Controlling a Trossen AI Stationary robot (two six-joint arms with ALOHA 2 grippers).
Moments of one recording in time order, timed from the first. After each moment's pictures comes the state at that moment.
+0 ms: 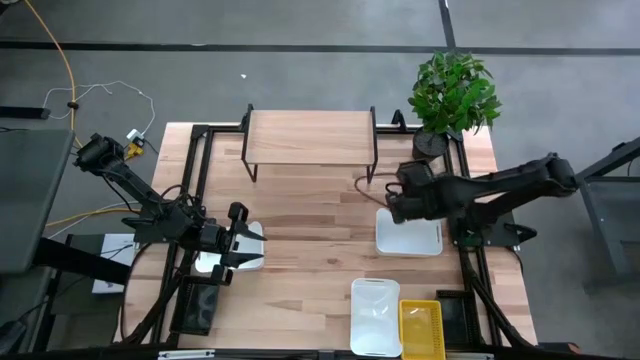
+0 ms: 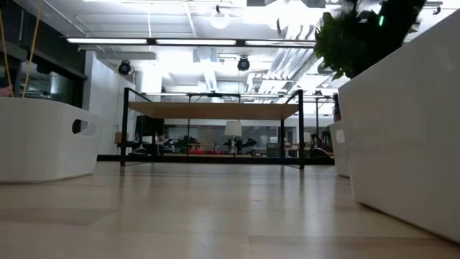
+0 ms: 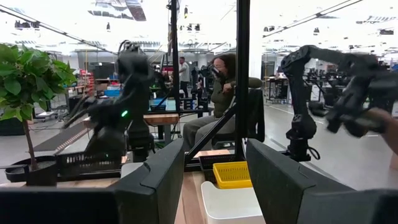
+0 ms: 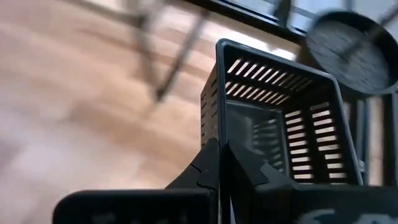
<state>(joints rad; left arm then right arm) -0.55 0.96 0.37 0.80 -0.51 0.12 0.18 1.24 0.97 -1.17 0.73 1.27</state>
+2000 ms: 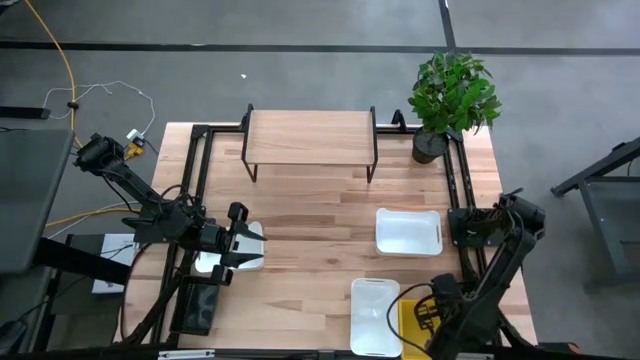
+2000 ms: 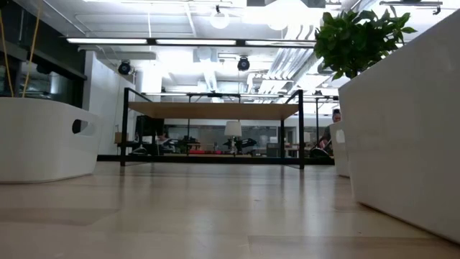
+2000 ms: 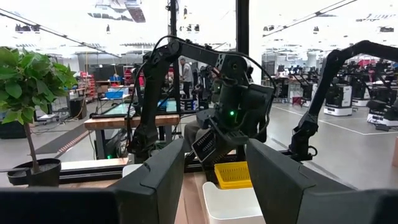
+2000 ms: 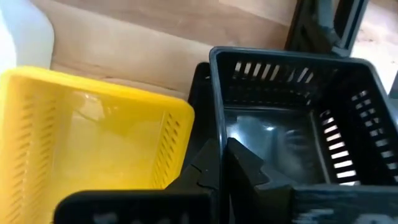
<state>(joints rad) -0.55 0.96 0.37 0.81 -0.51 0.14 1.02 1.82 1.50 -1.48 -0.12 2.32</state>
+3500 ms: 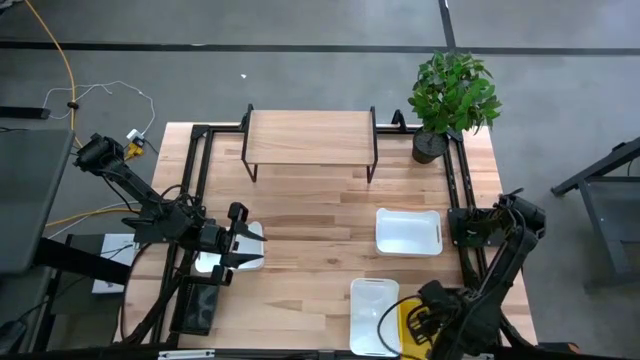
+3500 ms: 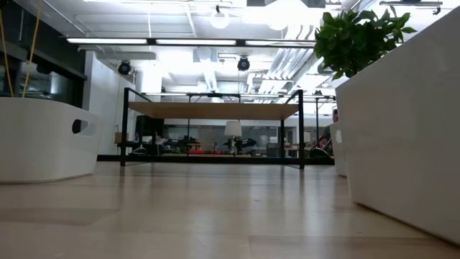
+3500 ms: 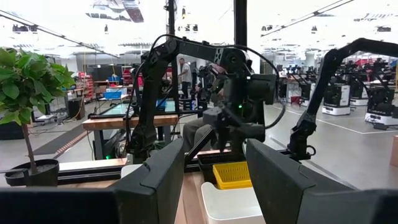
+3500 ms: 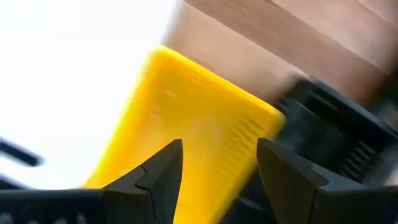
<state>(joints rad) -0.55 0.96 0.37 0.80 -0.50 0.14 1.01 1.82 1.57 -1.36 0.12 2.08</state>
